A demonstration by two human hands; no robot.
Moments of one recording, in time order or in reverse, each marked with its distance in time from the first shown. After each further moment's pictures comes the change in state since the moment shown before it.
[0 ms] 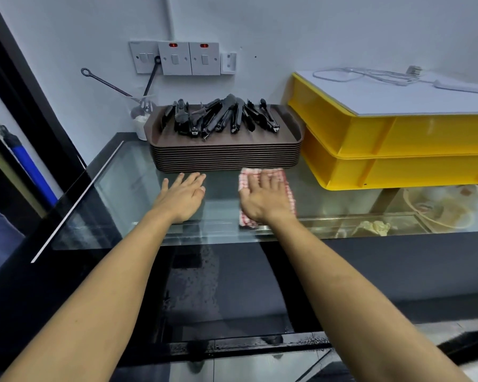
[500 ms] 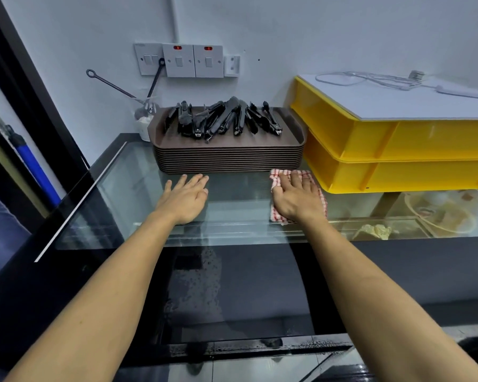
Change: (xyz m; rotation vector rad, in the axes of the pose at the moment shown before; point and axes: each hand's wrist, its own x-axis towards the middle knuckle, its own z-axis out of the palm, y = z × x) left_hand 0.000 0.000 -0.001 0.023 0.002 0.005; right_hand 0.008 0.063 -0.013 0.011 0.038 0.151
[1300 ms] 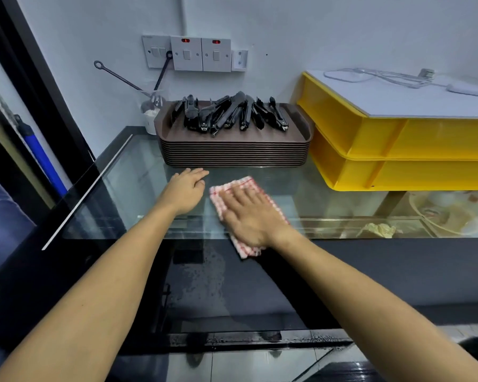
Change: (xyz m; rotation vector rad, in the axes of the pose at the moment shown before) left_hand 0.008 -0.015 0.005 -0.313 0.166 0.007; right_hand -0.068 -0.074 0.021 -0.067 -0.109 -0.532
